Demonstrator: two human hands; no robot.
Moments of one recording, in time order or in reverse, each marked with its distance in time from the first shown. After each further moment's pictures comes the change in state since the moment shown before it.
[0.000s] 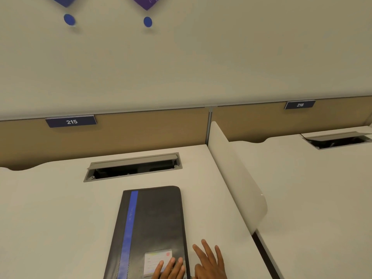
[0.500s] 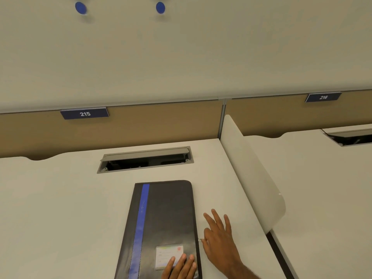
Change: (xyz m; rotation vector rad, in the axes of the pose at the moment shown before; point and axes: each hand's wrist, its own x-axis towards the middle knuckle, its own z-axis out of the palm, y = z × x) left_hand -0.026 0.025 -0.018 0.070 -0.097 0.086; right_hand 0.066 0.022 0.010 -0.019 -0.272 0.058
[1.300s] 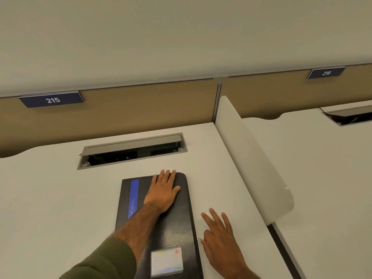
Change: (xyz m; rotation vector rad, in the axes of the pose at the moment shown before) left_hand 0.190 -0.158 0.016 -0.289 -0.614 -0.428; right_hand -0.002 0.000 -0.001 0.072 -0.093 -0.030
